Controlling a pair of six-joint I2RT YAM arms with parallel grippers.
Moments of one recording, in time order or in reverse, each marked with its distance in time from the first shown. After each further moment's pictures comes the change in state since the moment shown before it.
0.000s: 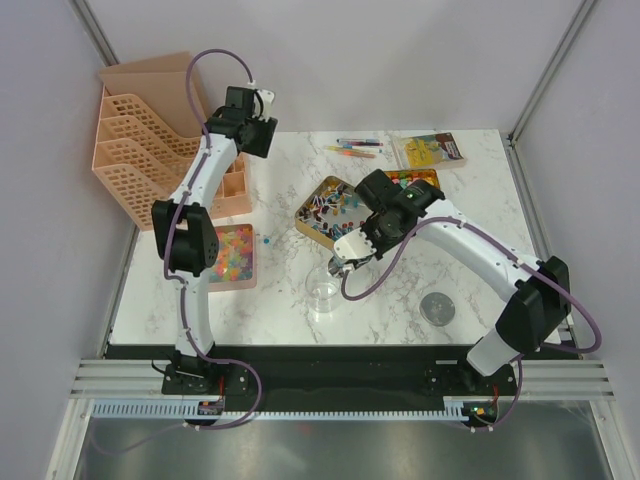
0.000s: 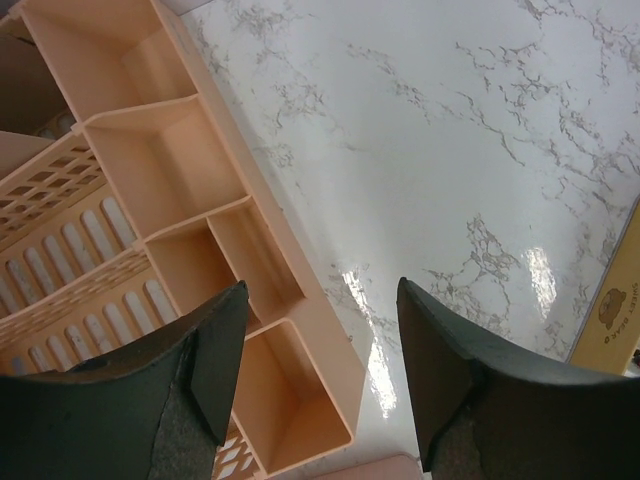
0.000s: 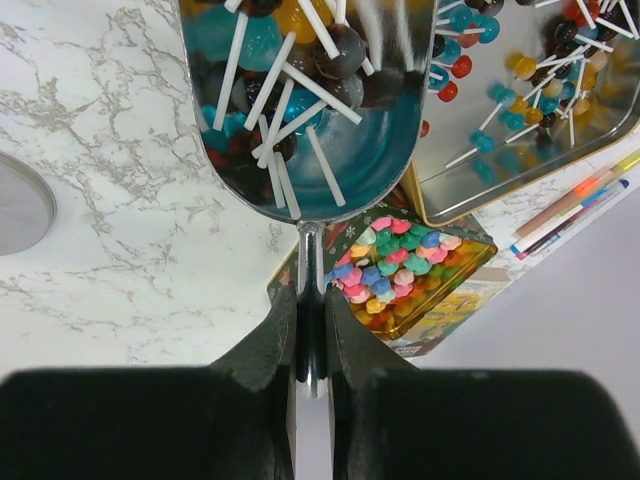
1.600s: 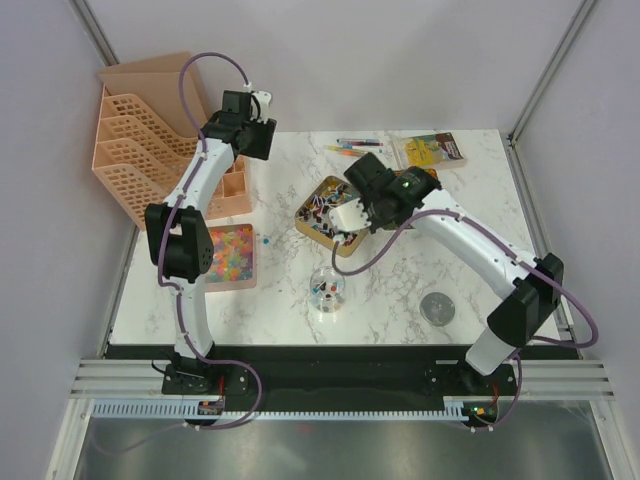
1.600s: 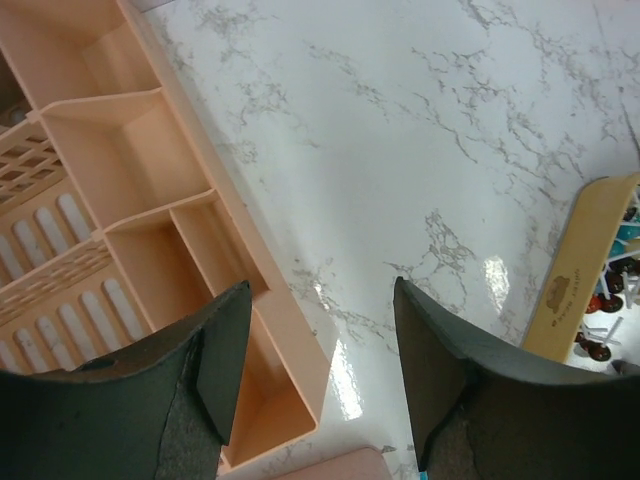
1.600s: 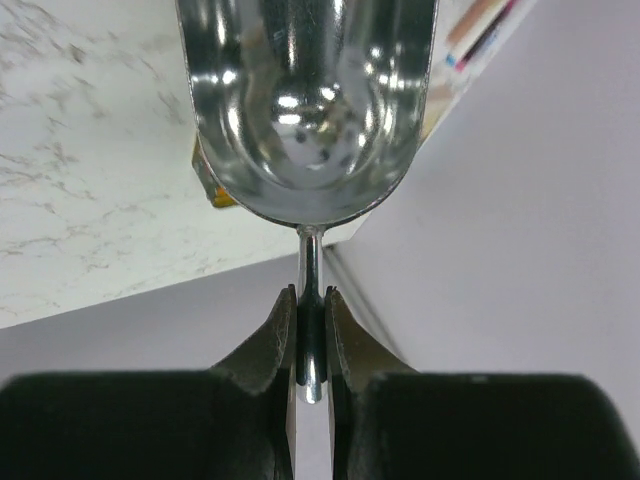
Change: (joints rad) left arm 0.000 -0.090 -0.135 0.077 0.039 -0.059; right arm 0.098 0.050 0.182 -0.021 0.397 0.166
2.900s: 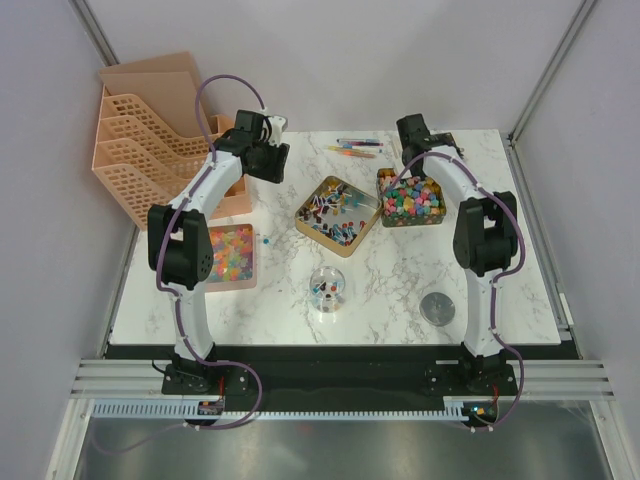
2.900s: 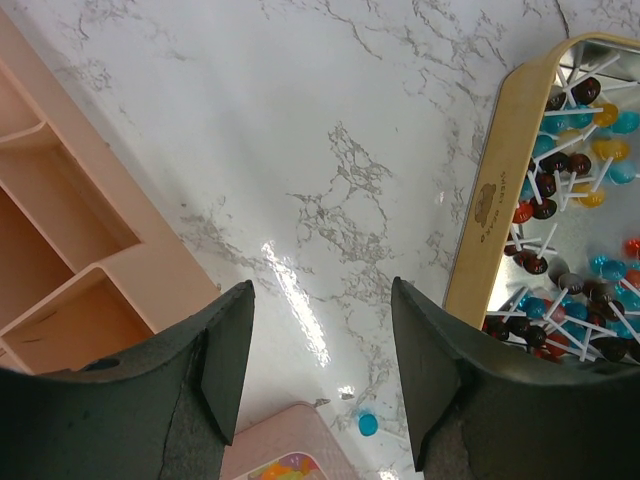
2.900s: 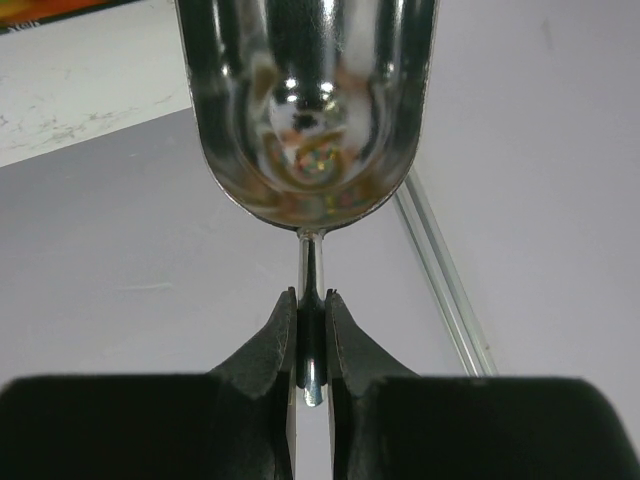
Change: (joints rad) left arm -0.050 -0.066 -0.209 0.006 0.130 -0.021; right arm -0.540 0.557 0.278 0.391 0.373 -0.389
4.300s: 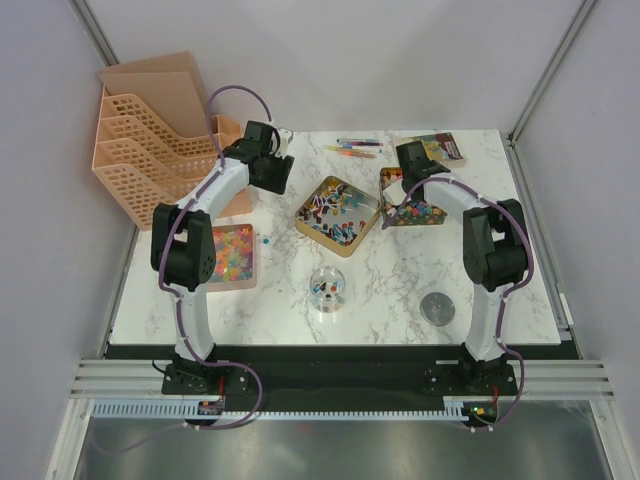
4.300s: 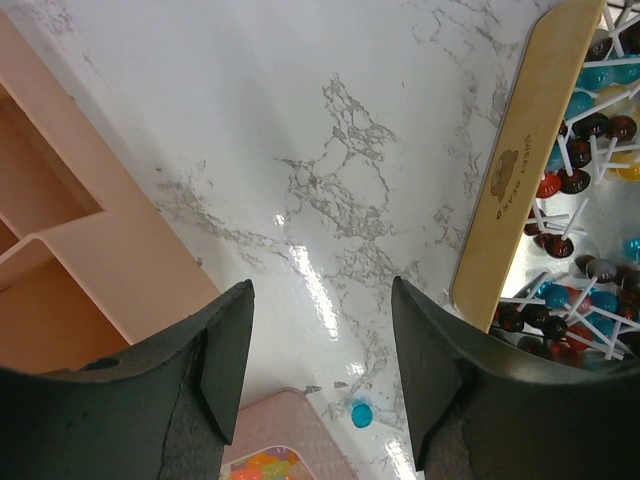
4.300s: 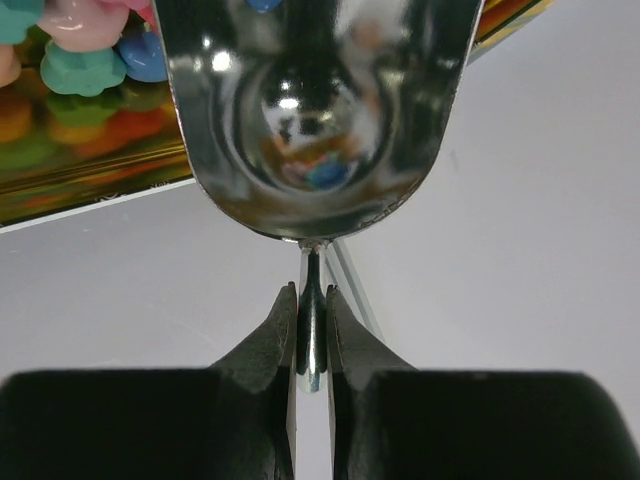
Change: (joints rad) left arm -0.039 -0.005 -0.081 0.018 -0.072 -0.012; right arm 0.036 -0.172 -0.451 0.401 -0.183 -0.264
